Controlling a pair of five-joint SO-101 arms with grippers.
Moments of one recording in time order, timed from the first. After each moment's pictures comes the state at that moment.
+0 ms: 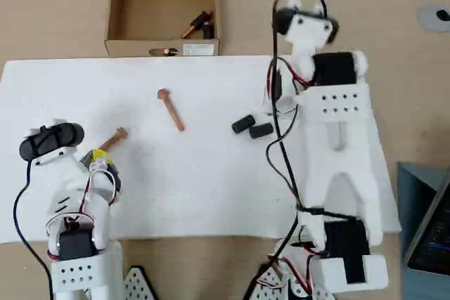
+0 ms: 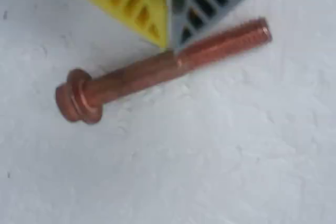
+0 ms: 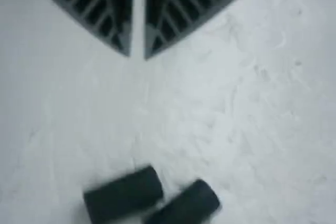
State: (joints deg) left arm -12.3 -104.2 96.2 50.5 6.1; right arm -9.6 -10.0 -2.0 99.3 -26.2
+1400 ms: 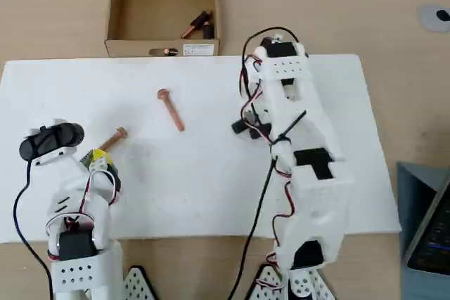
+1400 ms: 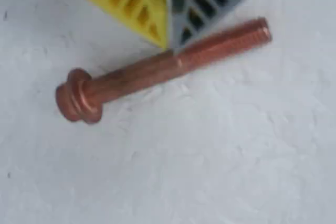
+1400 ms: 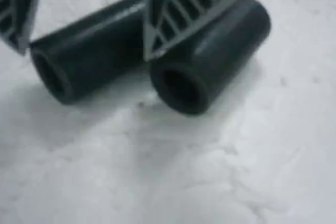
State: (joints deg) left arm -12.3 -104.2 96.2 50.5 6.1; right arm -12.0 27.9 -10.7 87.8 -40.2
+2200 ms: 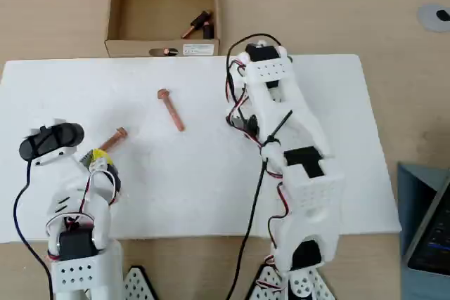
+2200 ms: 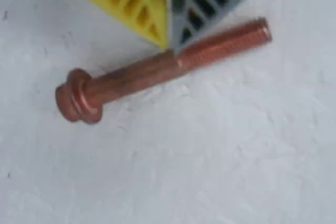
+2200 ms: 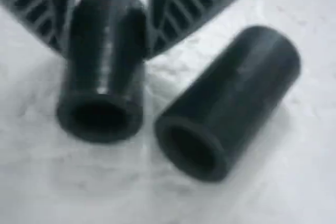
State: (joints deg) left arm -12.3 -104.2 96.2 50.5 6.1; right arm -16.4 28.9 -10.1 88.0 -41.3
